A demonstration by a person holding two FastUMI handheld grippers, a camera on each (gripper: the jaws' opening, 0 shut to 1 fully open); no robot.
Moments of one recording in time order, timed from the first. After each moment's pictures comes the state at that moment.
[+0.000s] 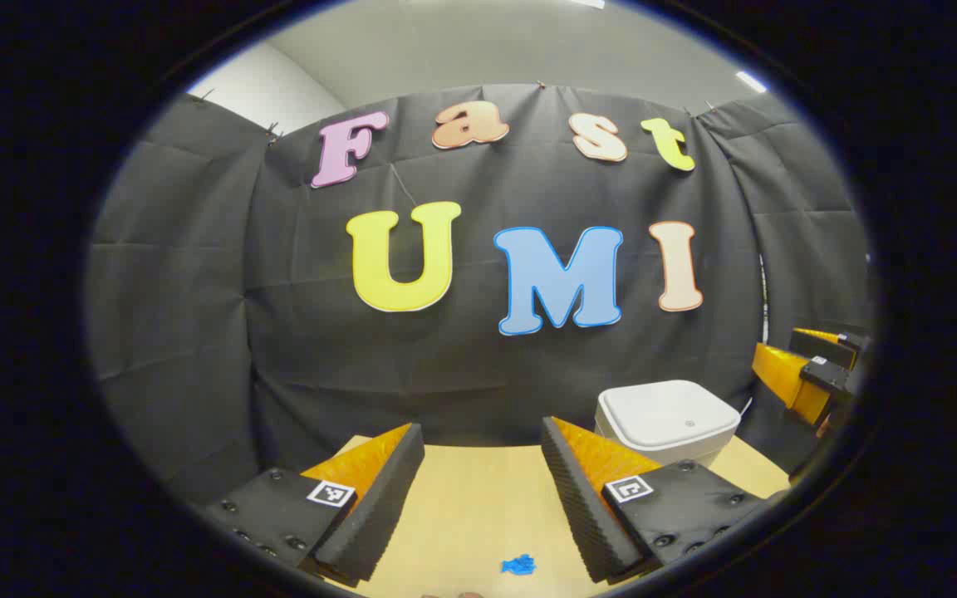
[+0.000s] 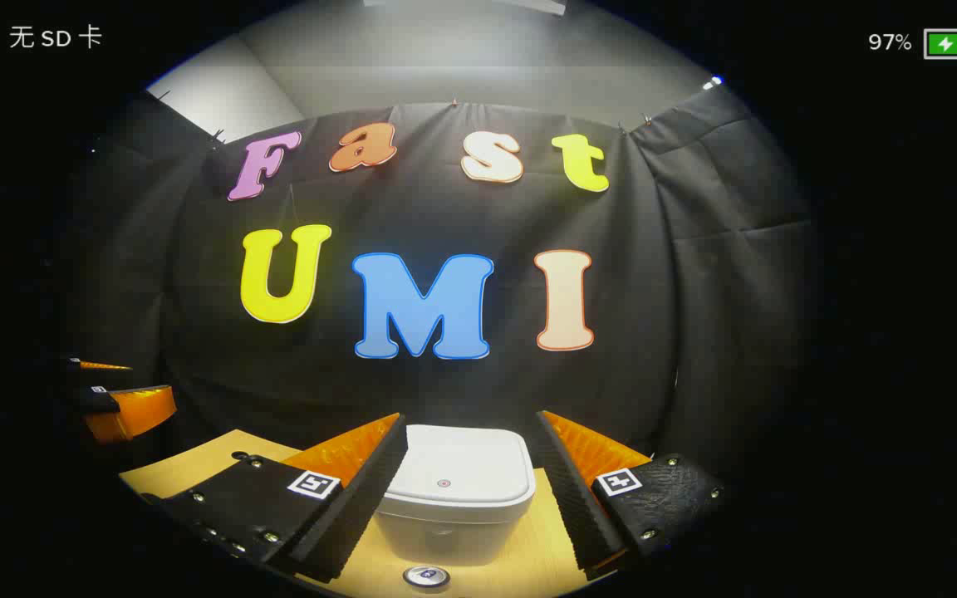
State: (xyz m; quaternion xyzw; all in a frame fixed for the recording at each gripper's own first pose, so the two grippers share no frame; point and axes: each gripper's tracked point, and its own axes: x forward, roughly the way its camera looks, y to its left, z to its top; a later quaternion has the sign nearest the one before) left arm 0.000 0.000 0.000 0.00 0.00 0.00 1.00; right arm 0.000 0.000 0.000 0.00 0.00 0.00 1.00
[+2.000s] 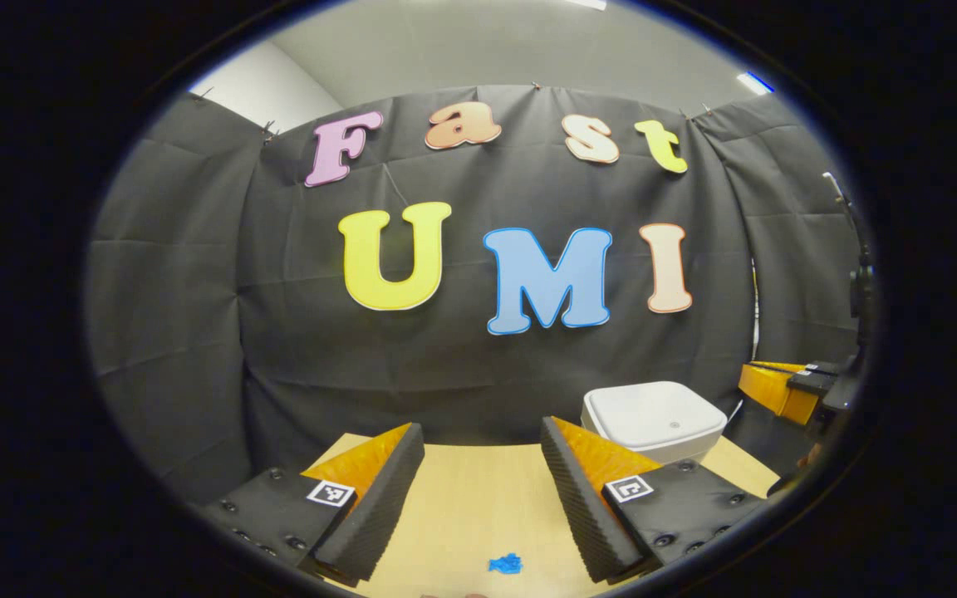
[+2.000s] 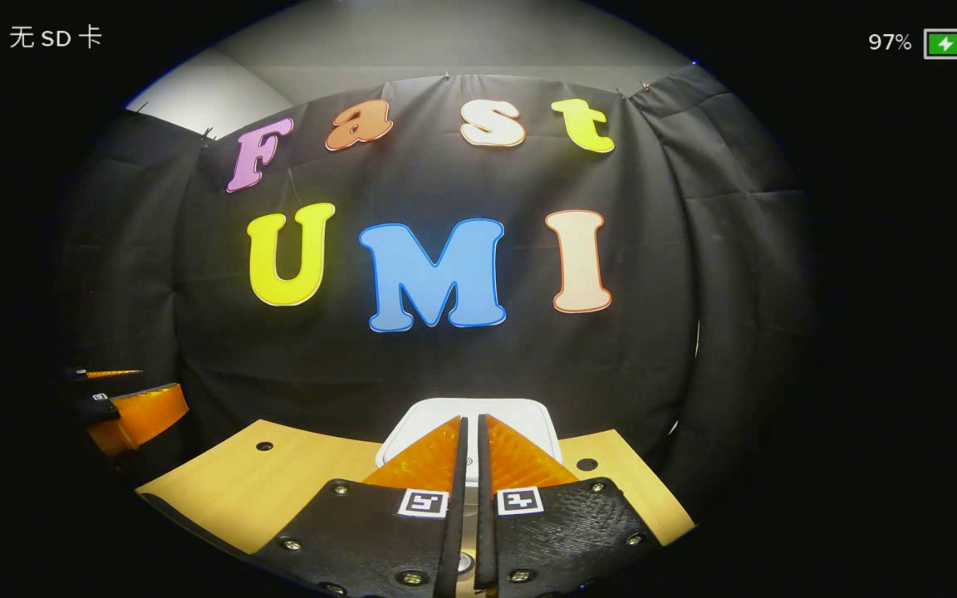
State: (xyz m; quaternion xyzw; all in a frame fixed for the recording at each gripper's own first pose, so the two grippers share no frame) left arm -0.004 -0.023 -0.002 -0.01 0.00 -0.01 1.00; right arm 0.012 0.008 -0.018 0.02 0.05 0.02 1.00
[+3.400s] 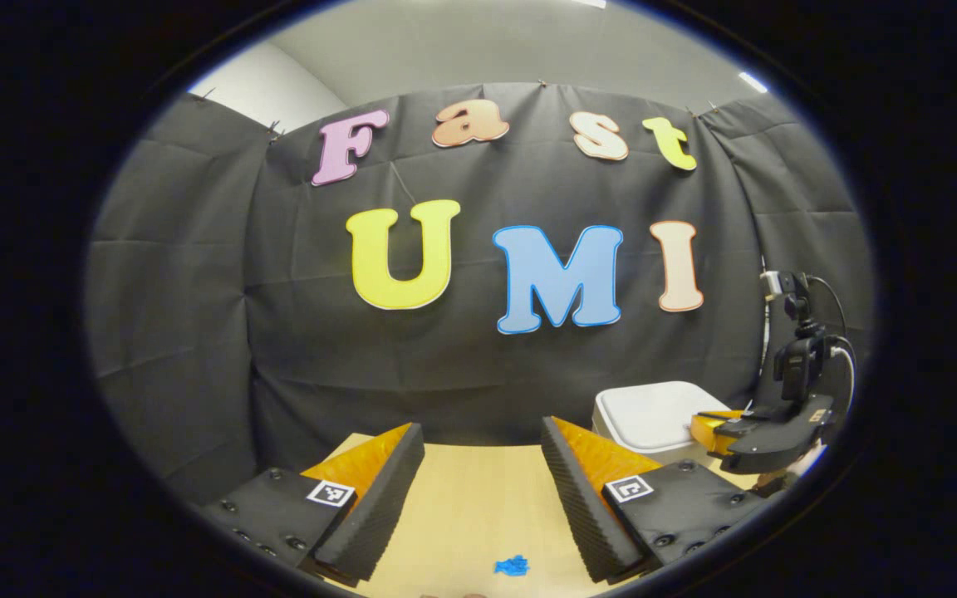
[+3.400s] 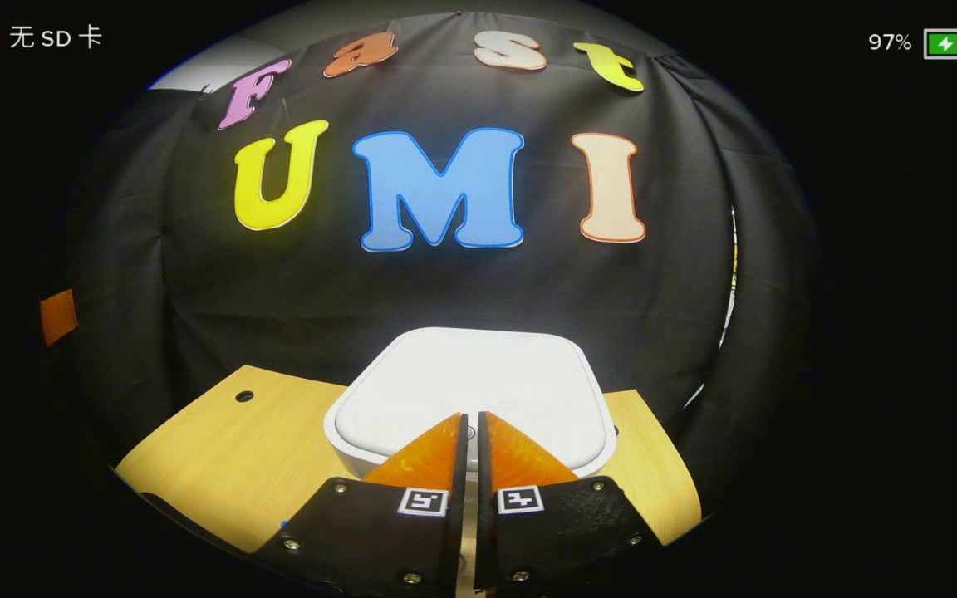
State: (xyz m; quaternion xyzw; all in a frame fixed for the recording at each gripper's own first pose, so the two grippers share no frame) left arm 0.002 -0.017 -0.007 -0.01 0.01 0.00 1.00; right arm 0.079 0.017 -0.114 0.00 0.16 0.05 0.99
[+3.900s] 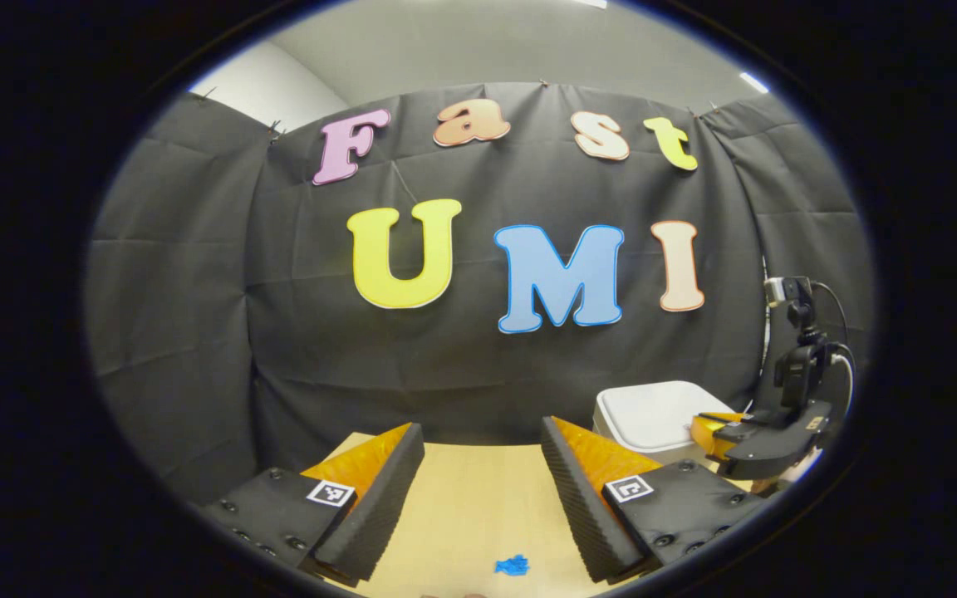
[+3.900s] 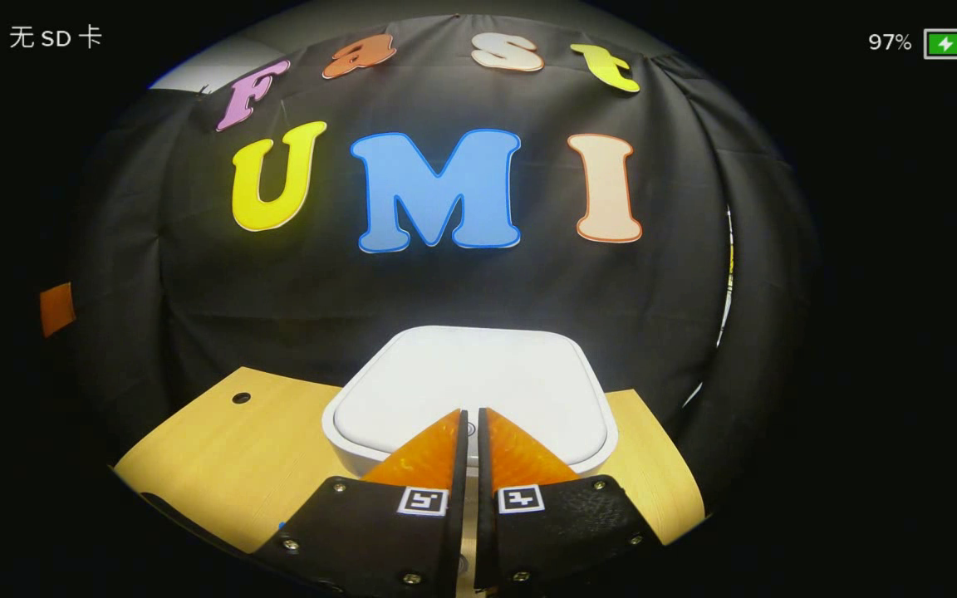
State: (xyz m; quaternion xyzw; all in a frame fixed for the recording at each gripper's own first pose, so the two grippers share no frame) left arm 0.001 -0.015 -0.009 -0.01 0.01 0.01 1.00; right arm 0.079 0.017 -0.120 0.00 0.16 0.05 0.99
